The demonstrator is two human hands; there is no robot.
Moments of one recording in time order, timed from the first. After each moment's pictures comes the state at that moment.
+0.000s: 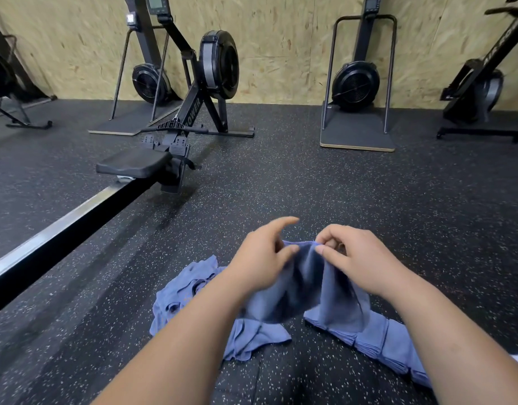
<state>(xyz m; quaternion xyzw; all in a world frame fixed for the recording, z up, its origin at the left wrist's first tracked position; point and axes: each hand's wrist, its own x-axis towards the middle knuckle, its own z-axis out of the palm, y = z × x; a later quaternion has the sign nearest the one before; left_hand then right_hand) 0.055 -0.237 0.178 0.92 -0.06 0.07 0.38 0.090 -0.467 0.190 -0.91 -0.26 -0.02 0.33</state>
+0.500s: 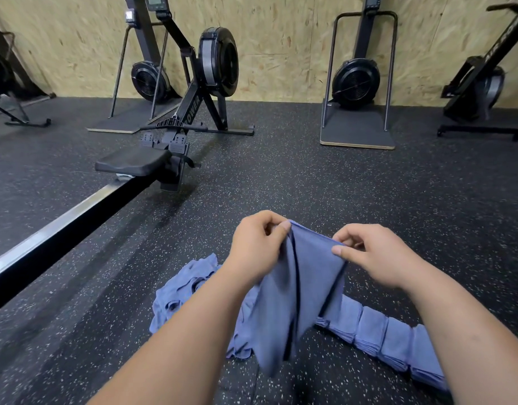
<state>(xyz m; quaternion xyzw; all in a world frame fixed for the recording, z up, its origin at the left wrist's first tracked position) 0.066 -0.238 0.177 0.84 0.04 0.14 0.52 0.103 -0.494 0.189 -0.92 -0.21 0.04 0.34</state>
